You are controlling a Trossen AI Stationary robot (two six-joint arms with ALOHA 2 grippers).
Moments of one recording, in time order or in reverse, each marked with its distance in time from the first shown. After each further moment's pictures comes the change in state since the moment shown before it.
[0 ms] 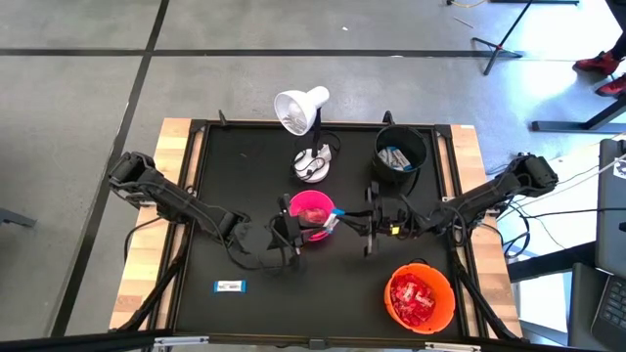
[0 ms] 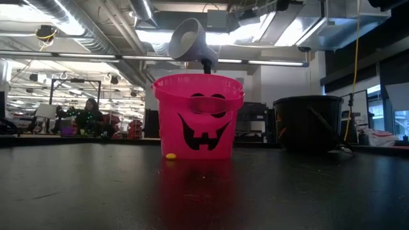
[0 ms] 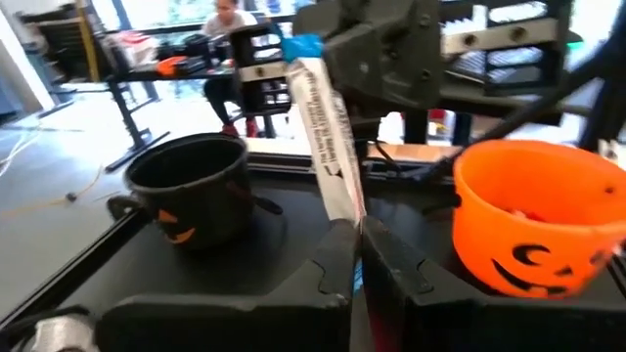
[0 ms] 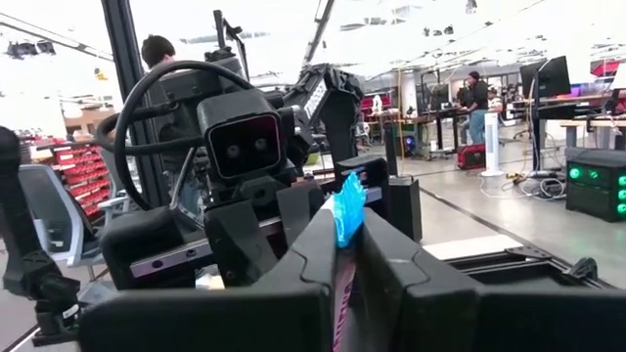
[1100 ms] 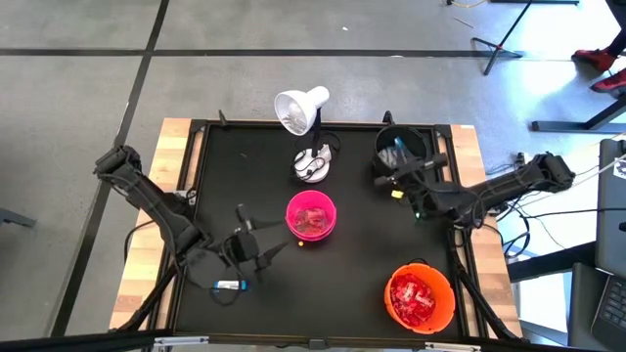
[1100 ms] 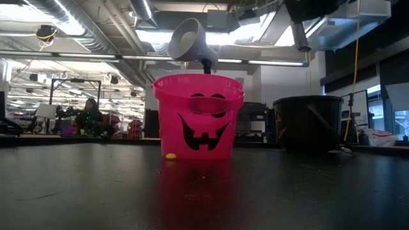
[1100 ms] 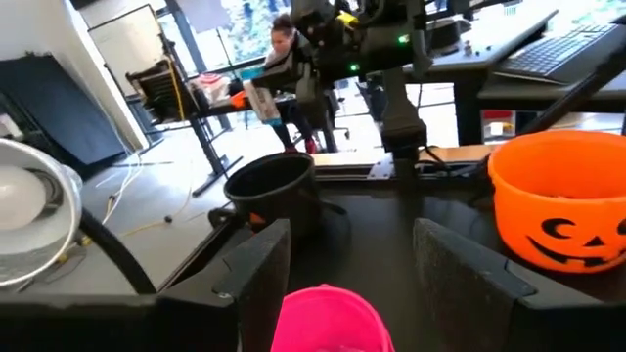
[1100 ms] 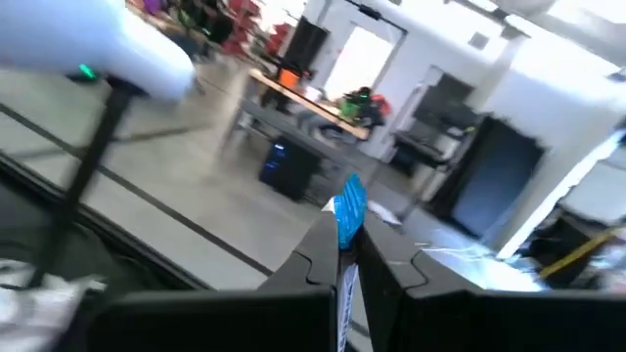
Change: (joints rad) left arm -0.269 -0.151 0.000 -0.231 -0.440 0.030; right arm -0.072 -0.225 0.002 -0.240 1.152 -0.718
